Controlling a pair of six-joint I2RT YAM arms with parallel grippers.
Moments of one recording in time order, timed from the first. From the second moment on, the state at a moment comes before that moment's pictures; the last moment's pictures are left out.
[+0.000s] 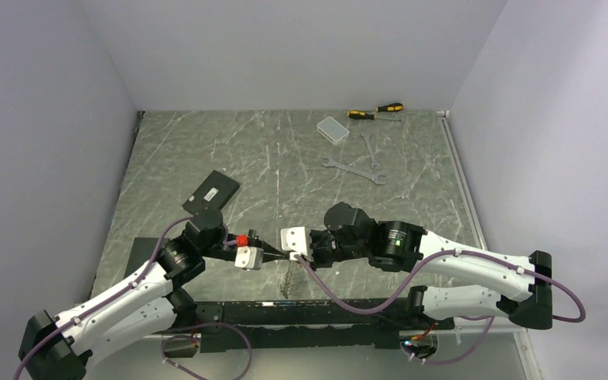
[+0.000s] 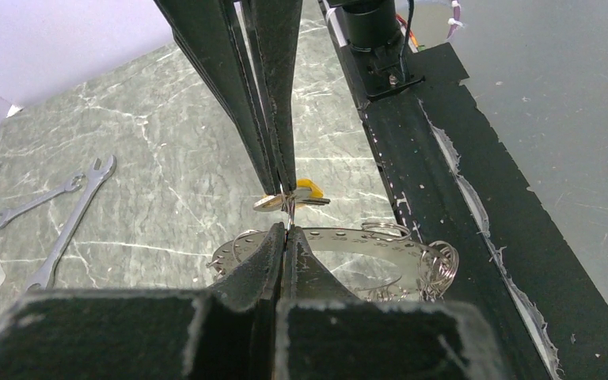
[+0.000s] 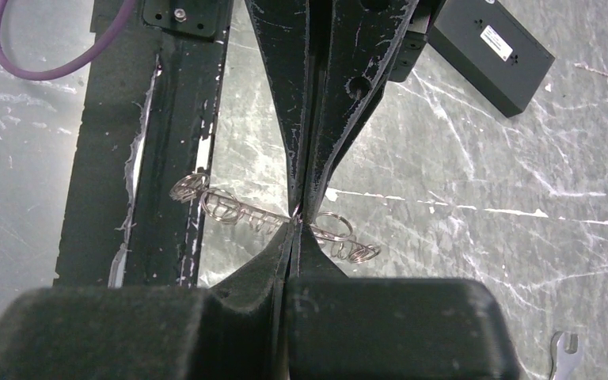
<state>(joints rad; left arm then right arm) -0.76 0.75 0.46 0.05 0.90 0.53 1.22 1.08 1.00 -0.48 -0.24 -0.46</state>
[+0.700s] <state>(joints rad) -0.75 0.75 0.47 0.06 0.90 0.51 1.23 1.07 1.00 -0.51 -0.21 -0.48</state>
